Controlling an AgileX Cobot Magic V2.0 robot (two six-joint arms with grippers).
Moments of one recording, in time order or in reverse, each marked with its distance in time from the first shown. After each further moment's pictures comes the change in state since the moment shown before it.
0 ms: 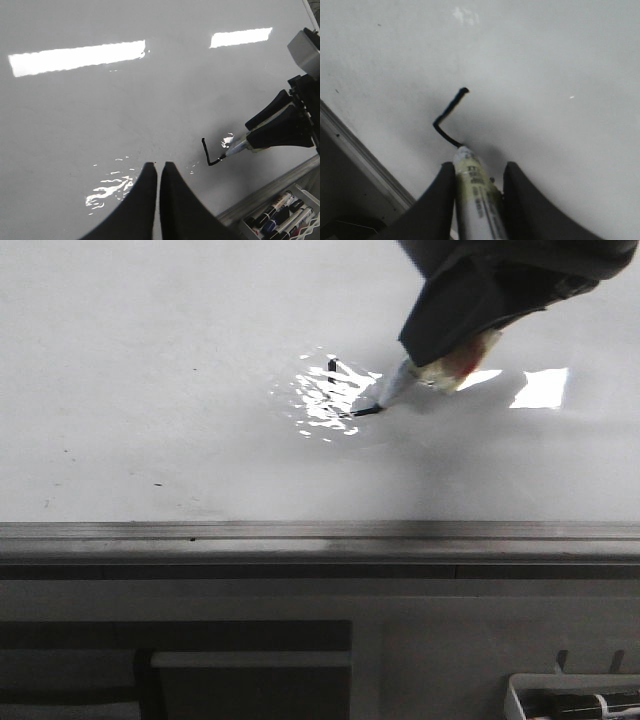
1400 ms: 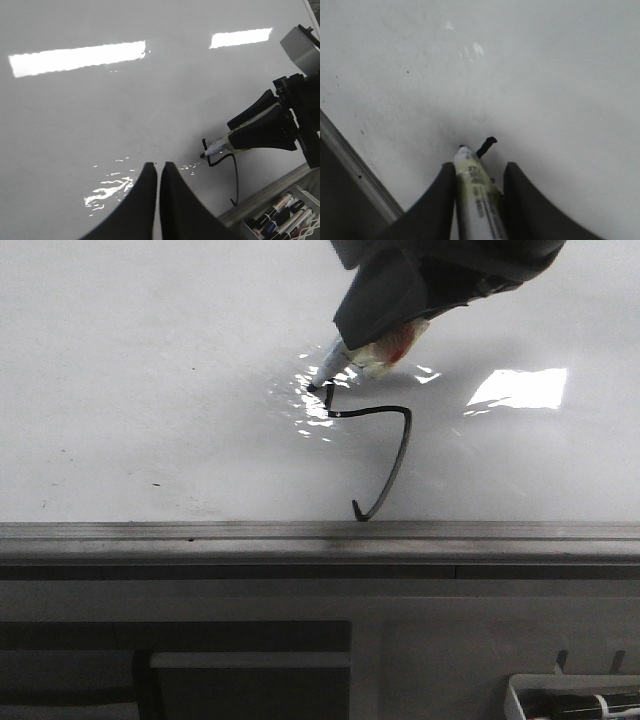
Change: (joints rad) left arm 0.000 0.000 0.000 0.000 0.000 0.000; right arm 0.054 0.053 0.003 0.021 -0.181 0.000
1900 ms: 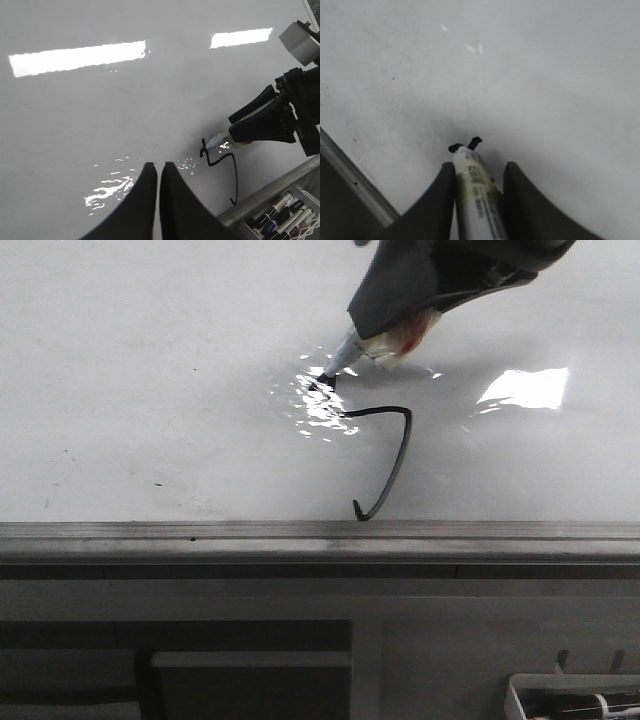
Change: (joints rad) left arm 0.000 0.000 0.000 0.000 0.000 0.000; right arm -0.043 -0.004 -0.010 0.039 0.023 0.000
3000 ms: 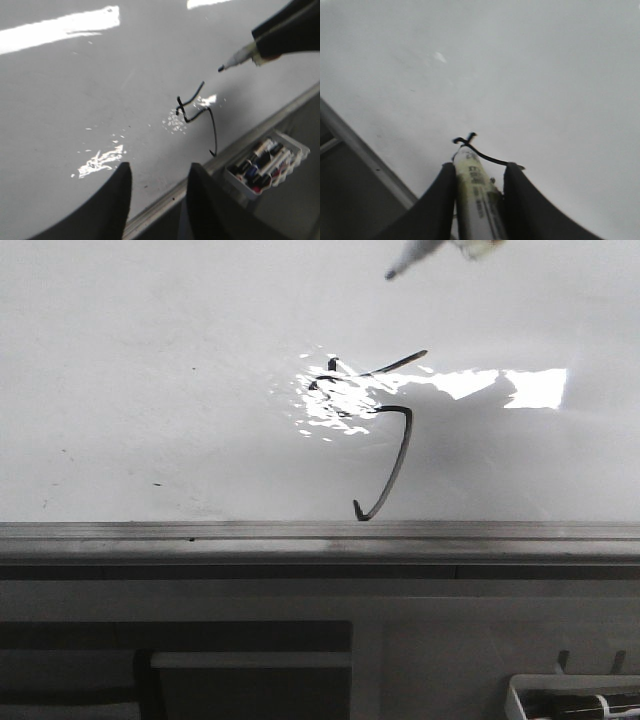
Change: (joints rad) left arm 0.000 0.037 -0.019 0.004 0.172 0.107; right arm 0.087 -0.259 0.004 -0.095 0.142 0.039
